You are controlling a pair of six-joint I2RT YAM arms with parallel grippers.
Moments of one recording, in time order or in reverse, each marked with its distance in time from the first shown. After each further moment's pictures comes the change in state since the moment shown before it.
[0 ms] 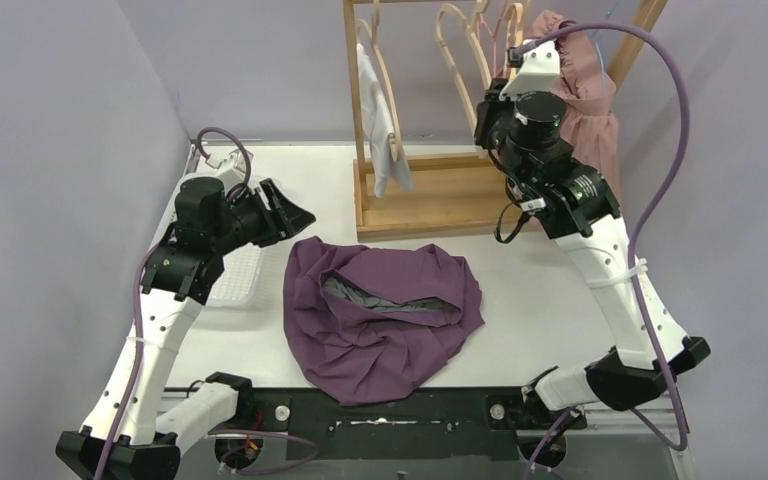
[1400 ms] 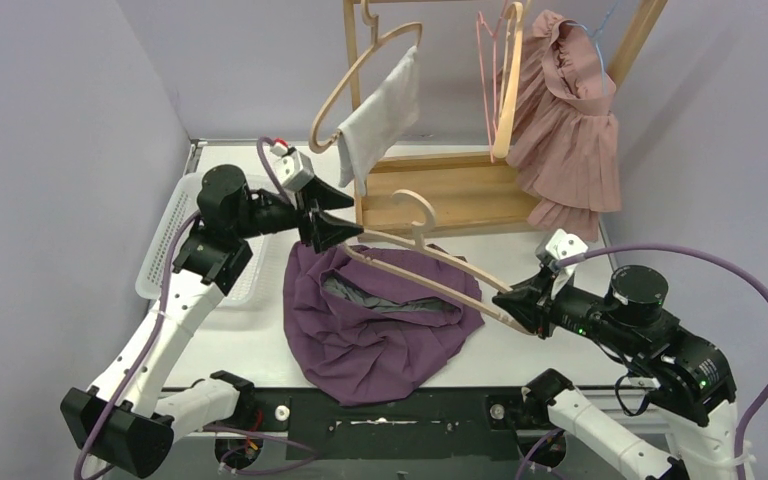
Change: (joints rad) left arm -0.154 0.130 0.005 0.507 0.479 0.499; right arm 0.005 -0.846 -0.640 -0.439 -0.782 -0.198
